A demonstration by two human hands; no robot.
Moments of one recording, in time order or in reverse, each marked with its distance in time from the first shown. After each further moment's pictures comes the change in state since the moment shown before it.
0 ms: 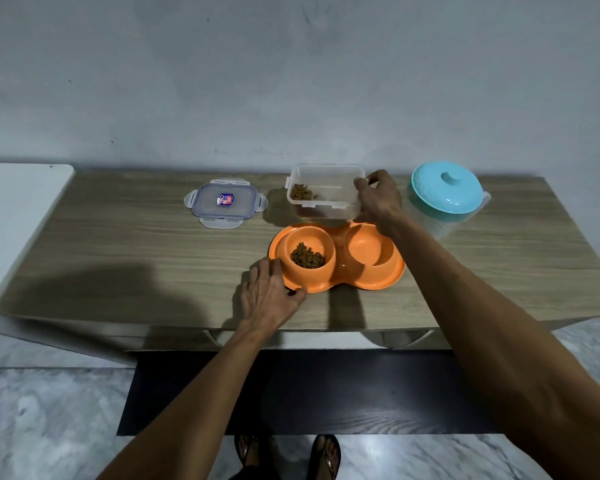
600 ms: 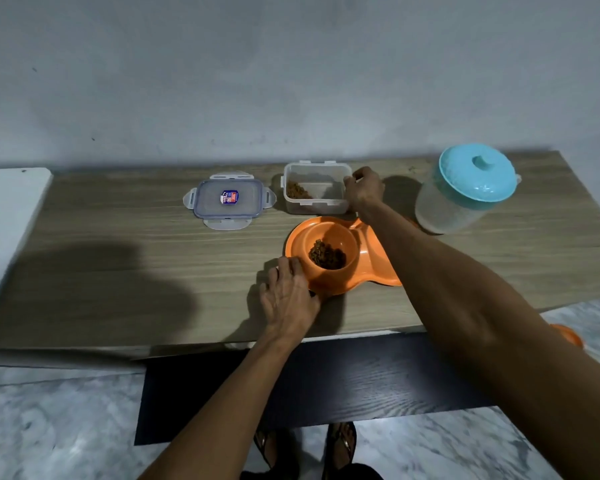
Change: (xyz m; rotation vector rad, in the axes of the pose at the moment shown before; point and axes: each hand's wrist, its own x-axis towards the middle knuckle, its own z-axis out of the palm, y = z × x) left_hand 0.020 -0.008 -0.001 0.025 -0.084 0.022; right_hand 0.042 0.009 0.082 -0.058 0.104 0.105
